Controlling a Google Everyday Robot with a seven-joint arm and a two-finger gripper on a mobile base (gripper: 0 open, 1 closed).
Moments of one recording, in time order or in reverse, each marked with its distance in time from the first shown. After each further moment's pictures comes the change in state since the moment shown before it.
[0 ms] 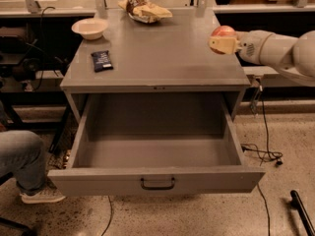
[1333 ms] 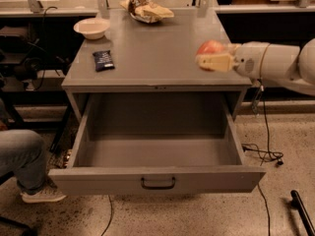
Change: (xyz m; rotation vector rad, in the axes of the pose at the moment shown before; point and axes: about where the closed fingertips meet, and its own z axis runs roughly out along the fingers) arm 0.021 0.084 -0.031 -0.246 0.060 -0.046
